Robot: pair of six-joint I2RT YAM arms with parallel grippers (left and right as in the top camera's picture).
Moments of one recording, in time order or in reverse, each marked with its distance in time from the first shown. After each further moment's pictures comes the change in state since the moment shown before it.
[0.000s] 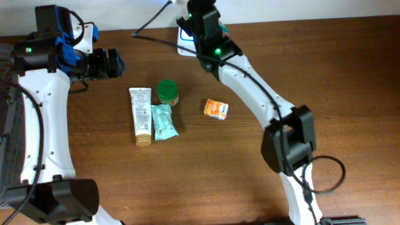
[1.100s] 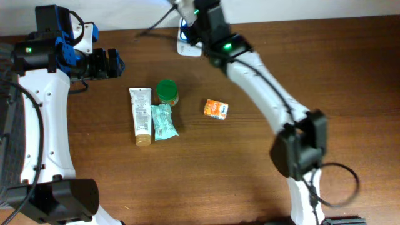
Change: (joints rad) left arm 0.000 0.000 0.000 0.000 0.000 0.000; right arm -0.057 -0.142 0.000 -0.350 -0.308 0.305
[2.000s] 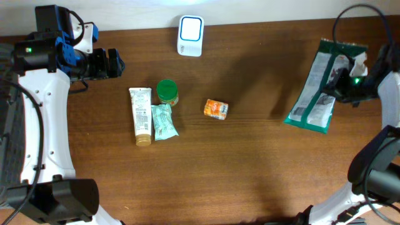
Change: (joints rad) left arm 0.000 0.000 0.000 -0.001 0.000 0.000; right arm -0.943 -0.241 -0.571 -0.580 -0.573 0.311
